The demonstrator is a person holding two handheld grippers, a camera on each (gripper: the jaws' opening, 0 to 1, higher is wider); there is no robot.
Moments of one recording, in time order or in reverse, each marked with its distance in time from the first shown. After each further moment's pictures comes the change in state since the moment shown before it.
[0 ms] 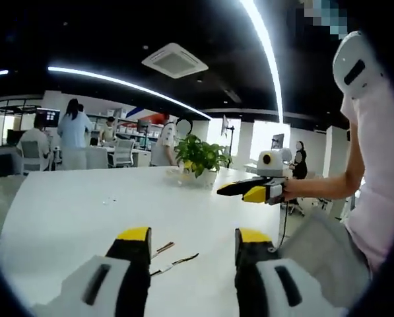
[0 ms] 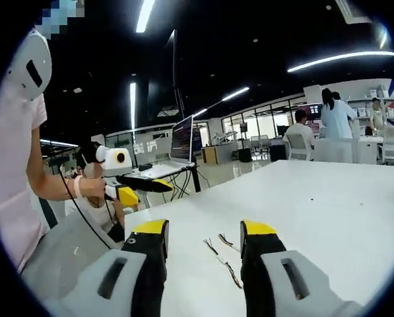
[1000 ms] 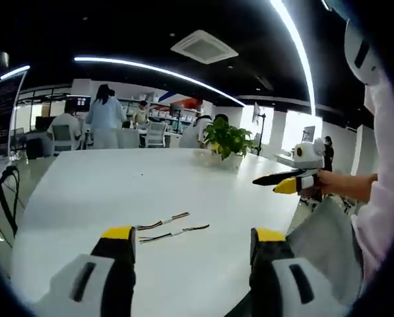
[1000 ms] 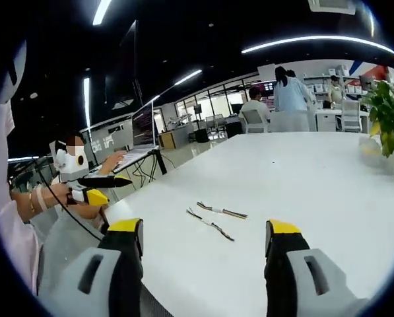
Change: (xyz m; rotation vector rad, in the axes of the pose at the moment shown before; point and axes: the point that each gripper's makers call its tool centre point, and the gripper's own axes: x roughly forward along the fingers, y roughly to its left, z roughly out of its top) left arm -0.043 -0.004 -0.040 -0.082 0.101 0.242; right arm -0.051 0.001 -0.049 0.170 0.114 -0.305
